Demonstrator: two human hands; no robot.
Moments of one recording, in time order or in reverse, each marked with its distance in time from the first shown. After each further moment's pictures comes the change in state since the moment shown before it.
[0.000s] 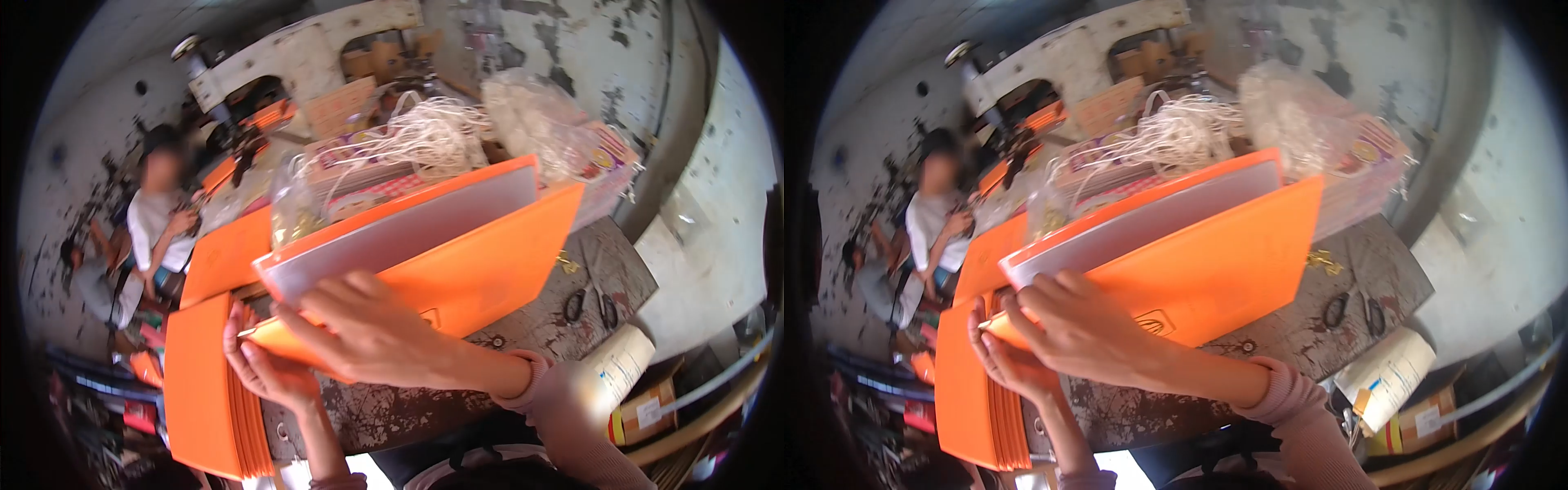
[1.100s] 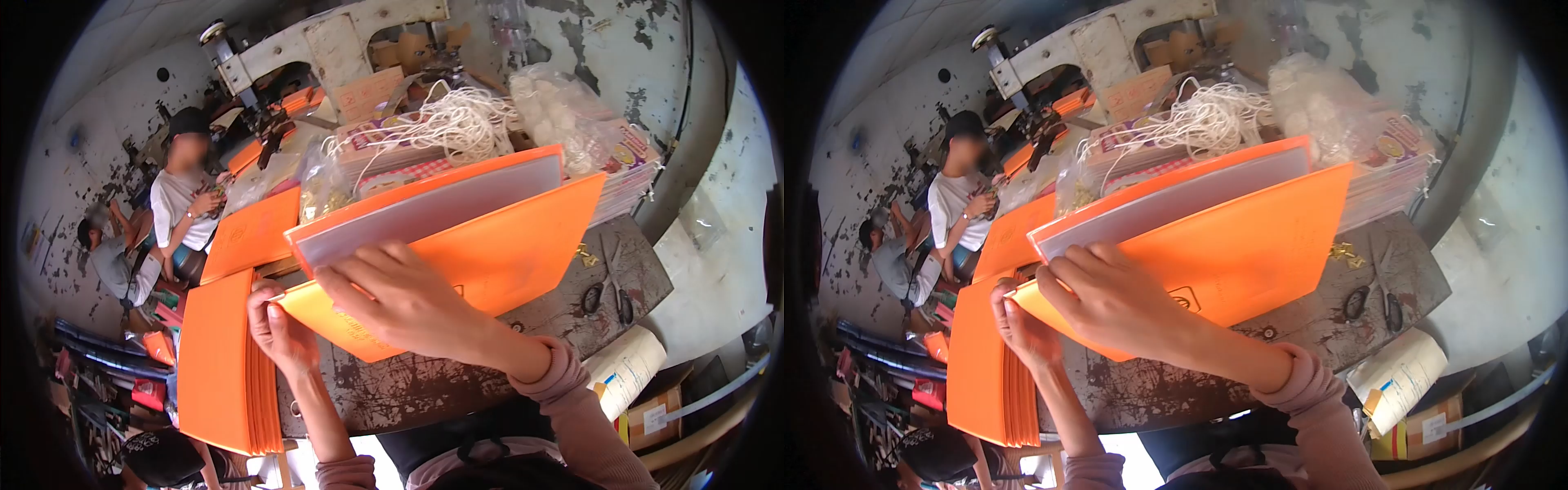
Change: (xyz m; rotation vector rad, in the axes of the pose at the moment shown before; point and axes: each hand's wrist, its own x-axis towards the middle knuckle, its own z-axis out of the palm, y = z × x) left_hand 0.019 -0.006 -0.024 -0.212 -0.206 -0.177; right_hand -0.004 0.000 0.000 0.022 -0.053 0.024
